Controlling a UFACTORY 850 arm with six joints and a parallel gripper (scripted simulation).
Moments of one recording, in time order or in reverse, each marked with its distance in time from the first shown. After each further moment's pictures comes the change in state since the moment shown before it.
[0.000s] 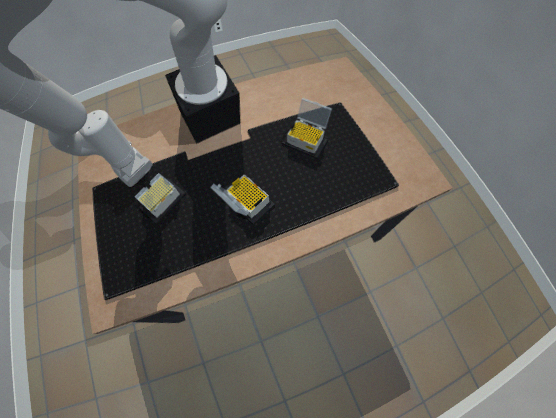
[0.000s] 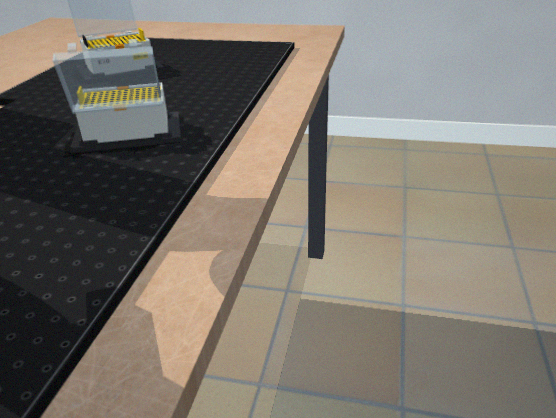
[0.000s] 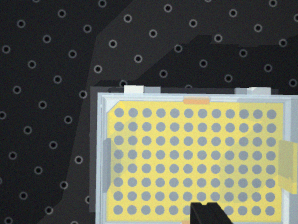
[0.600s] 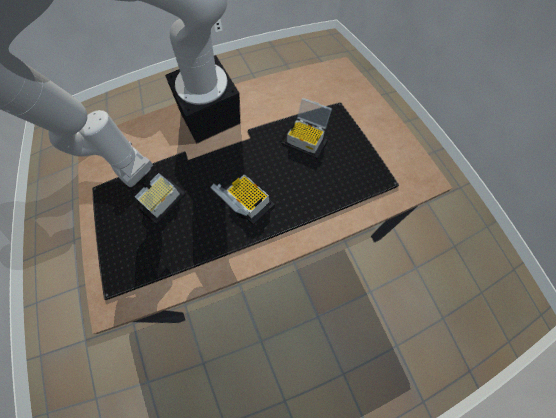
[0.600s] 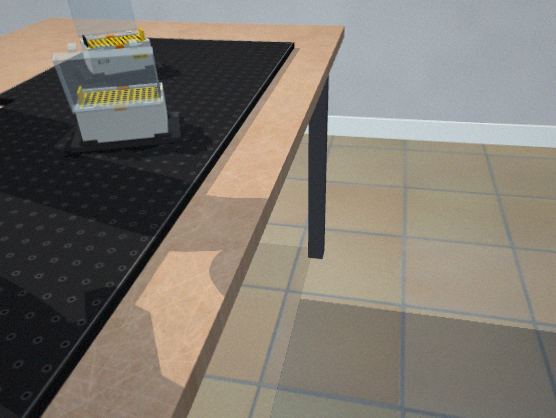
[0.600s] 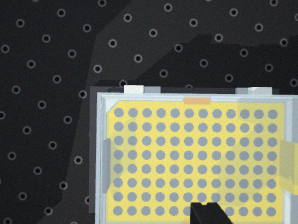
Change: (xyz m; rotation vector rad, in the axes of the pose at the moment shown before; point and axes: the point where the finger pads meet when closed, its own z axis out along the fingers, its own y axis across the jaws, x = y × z) arm 0.000 0.000 0.002 0.000 0.000 0.000
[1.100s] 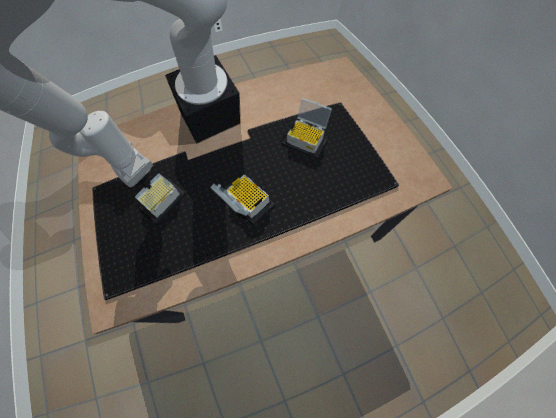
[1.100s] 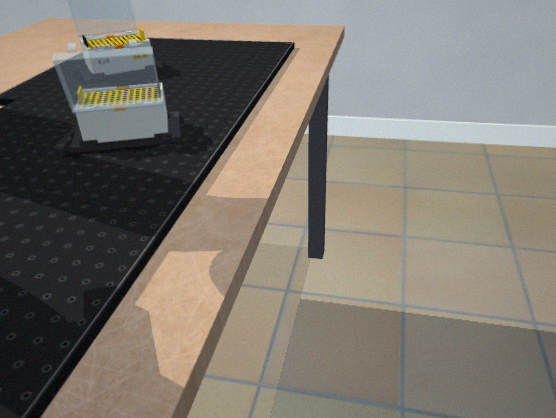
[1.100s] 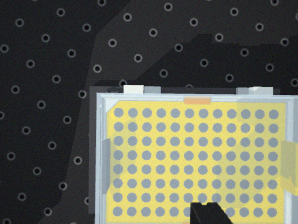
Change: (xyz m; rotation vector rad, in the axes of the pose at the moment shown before) arm 0.000 0.000 0.001 0.000 0.000 0.000
